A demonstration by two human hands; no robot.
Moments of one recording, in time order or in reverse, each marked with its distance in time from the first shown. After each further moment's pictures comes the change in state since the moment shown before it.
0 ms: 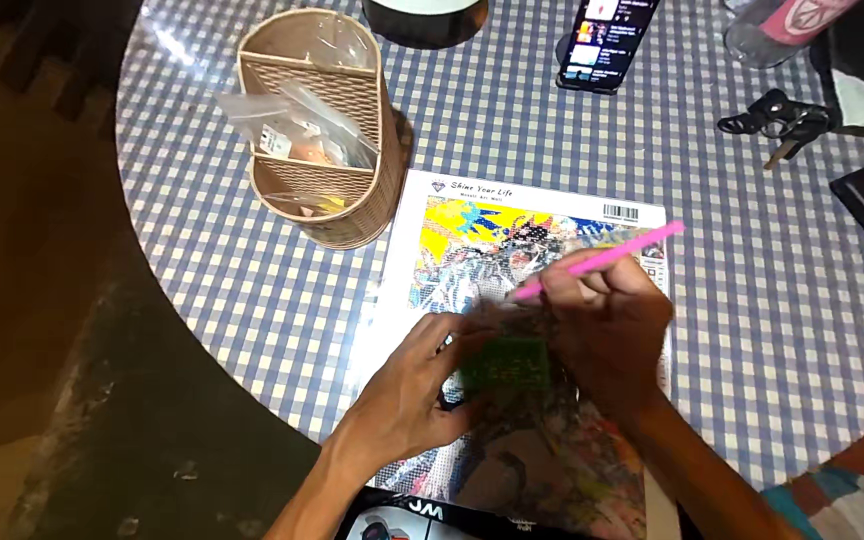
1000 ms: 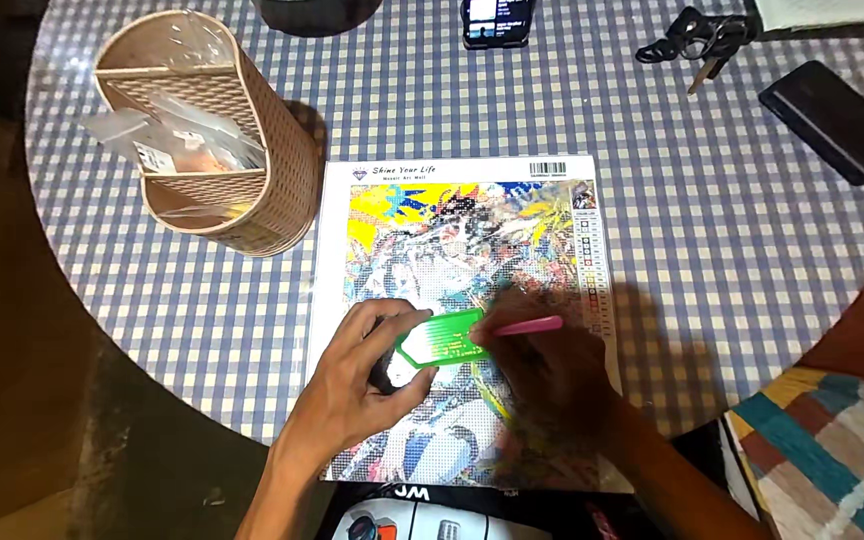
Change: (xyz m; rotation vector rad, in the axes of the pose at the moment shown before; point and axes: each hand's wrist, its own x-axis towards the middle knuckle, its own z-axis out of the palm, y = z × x) left_hand -0.005 -0.001 0.000 0.038 0.005 -0.052; right_hand -0.070 0.014 -0.030 -0.267 -0.103 -0.247
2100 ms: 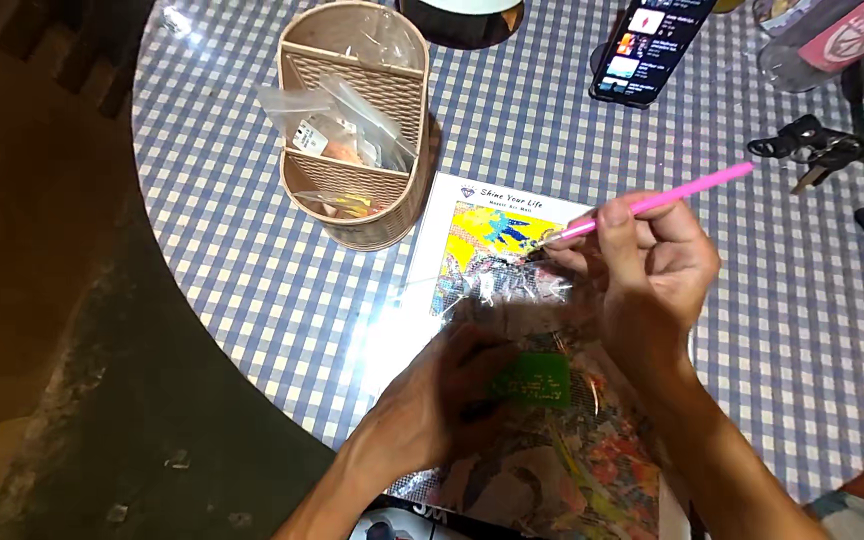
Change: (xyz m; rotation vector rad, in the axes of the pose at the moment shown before) left_hand 0.004 0.003 -0.002 -0.086 -0.021 0.054; right_hand 0.123 -0.001 0.027 0.431 0.187 0.329
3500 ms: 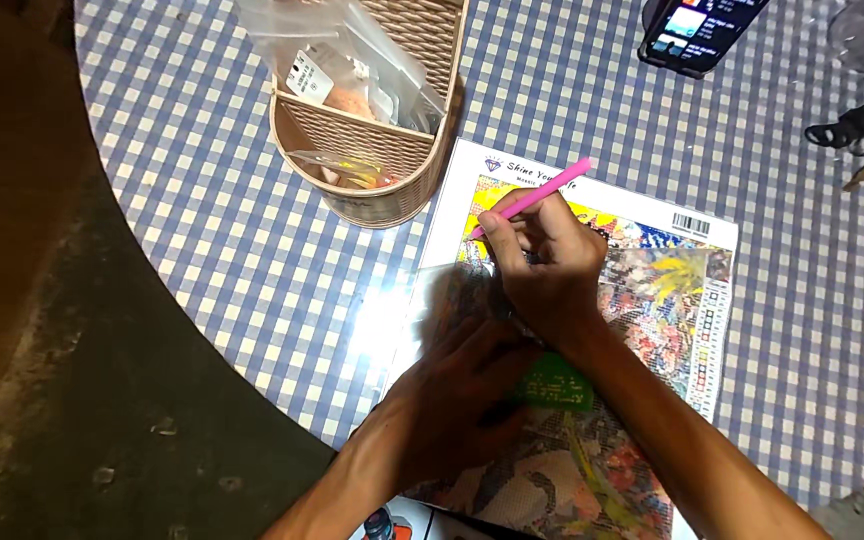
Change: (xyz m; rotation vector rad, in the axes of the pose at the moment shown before) left_hand 0.000 0.001 0.001 0.075 -0.014 -0.011; right_hand 0.005 0.055 0.058 -0.446 -0.203 -0.307
